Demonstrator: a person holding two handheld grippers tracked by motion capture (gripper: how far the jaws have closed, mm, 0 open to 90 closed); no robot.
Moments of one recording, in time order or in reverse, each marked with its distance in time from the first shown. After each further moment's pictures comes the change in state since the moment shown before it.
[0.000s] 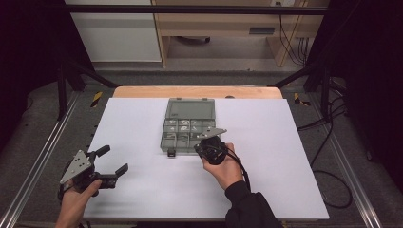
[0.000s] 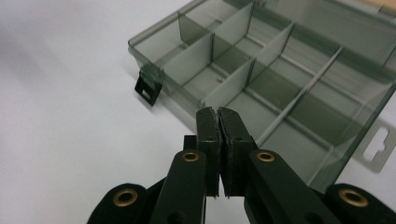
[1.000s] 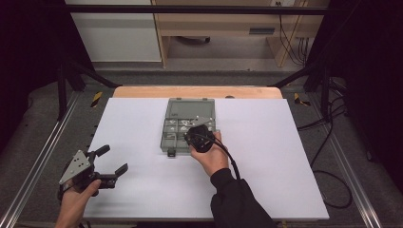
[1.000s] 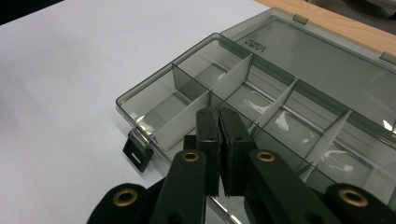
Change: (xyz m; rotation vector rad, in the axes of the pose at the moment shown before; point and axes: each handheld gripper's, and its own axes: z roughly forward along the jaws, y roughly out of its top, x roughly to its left) left arm 0.000 0.001 0.000 -0.014 -0.003 -0.001; right arm 0.003 0.033 0.034 -0.048 -0.018 0.003
